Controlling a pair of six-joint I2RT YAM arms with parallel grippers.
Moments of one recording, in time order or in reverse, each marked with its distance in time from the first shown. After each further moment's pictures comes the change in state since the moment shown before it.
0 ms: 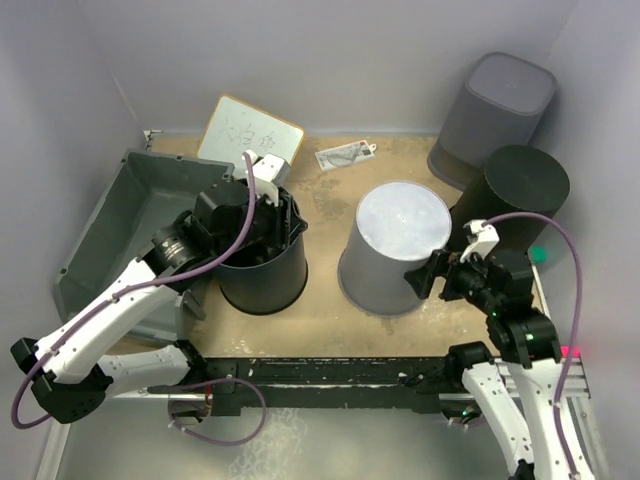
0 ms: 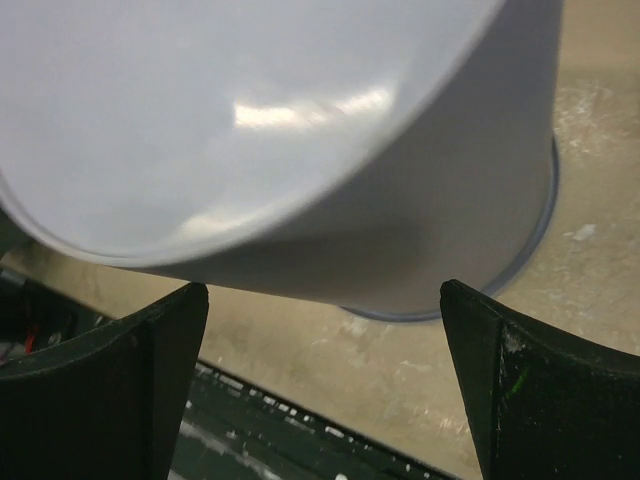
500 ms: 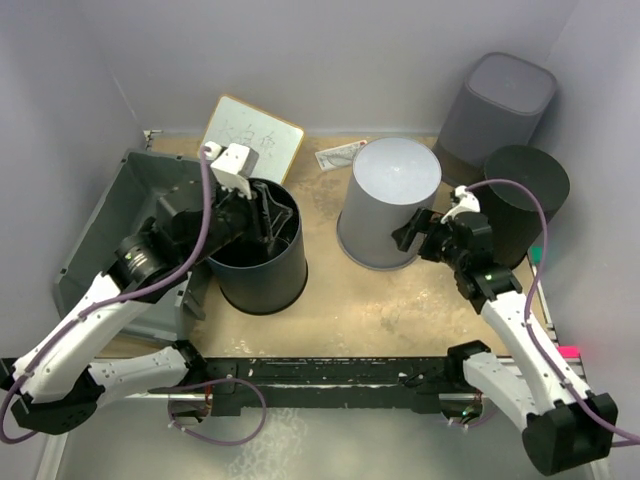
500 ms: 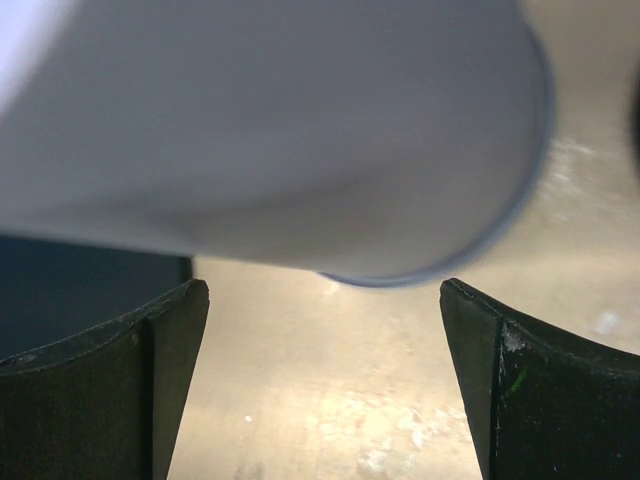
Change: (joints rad) left arm 0.000 -0.072 0.086 -0.038 -0.061 -0.033; right arm 0.051 0.418 -0.109 0.496 0.253 0.267
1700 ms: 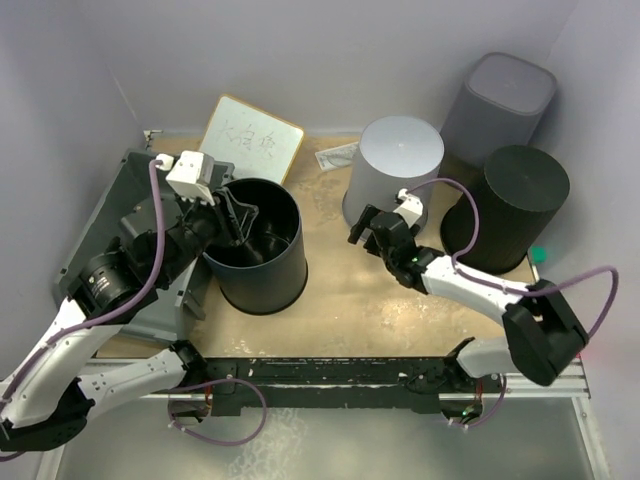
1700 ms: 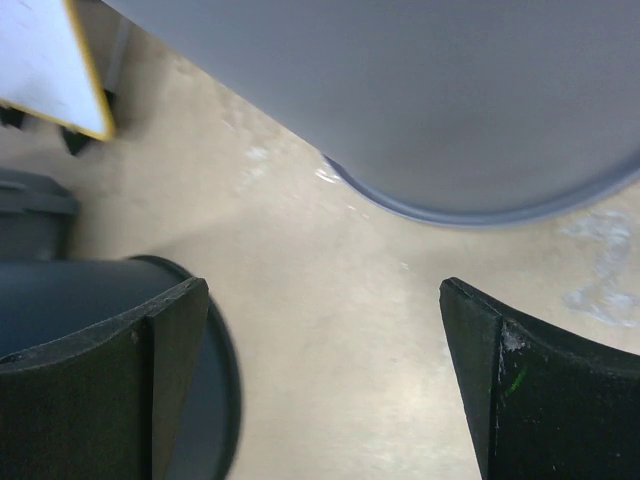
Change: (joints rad) left arm 0.000 -0.155 -0.011 -0.082 -0.222 -0.031; right arm 0.451 0.454 0.028 0.357 0.529 0.314
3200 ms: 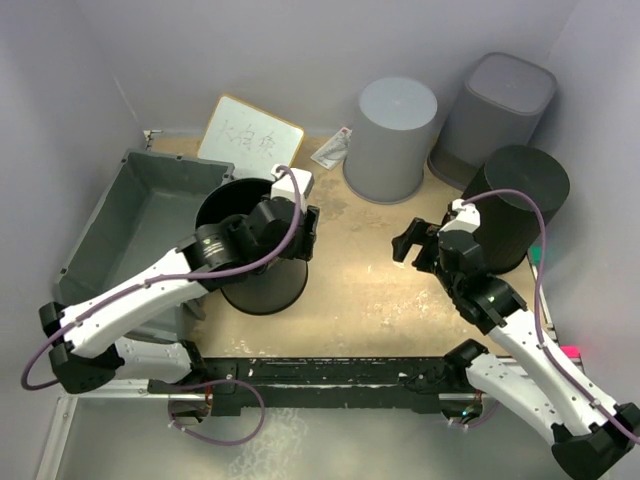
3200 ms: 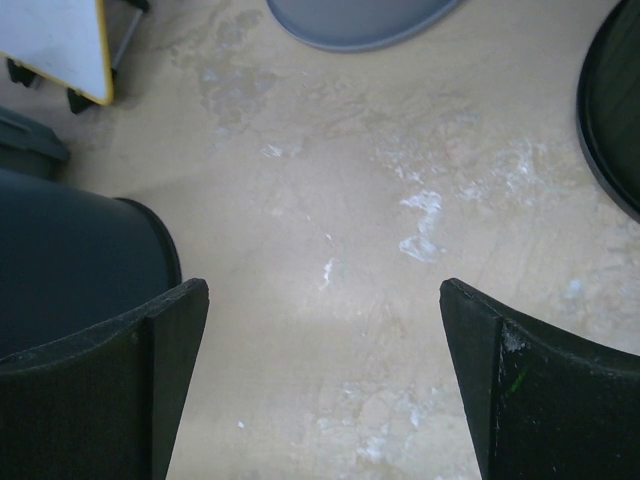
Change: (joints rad) left arm -0.226 0.353 0.039 -0.087 -0.151 -0.088; right arm -0.128 -0.597 -0.020 -0.429 -0.130 -0.250
